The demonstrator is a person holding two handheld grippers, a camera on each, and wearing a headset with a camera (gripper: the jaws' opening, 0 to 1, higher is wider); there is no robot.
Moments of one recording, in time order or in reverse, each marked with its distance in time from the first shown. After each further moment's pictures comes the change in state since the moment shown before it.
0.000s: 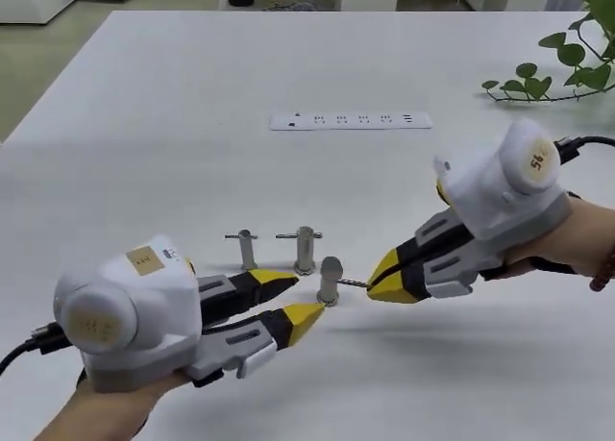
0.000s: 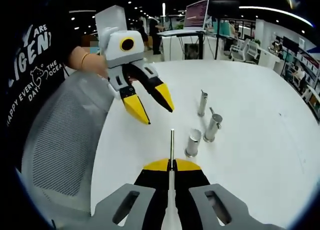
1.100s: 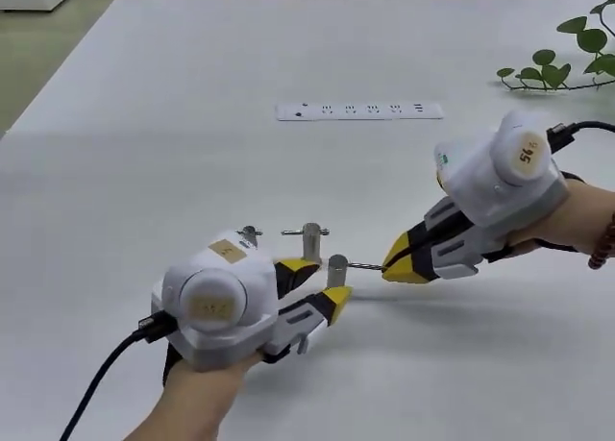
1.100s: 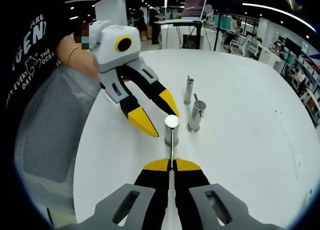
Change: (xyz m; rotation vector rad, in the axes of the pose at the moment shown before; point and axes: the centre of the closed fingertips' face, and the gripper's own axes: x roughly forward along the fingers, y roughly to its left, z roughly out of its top) left arm 0.052 0.026 -0.022 -0.049 0.079 0.159; right arm 0.006 -0.032 -0.018 -0.047 0.082 -0.025
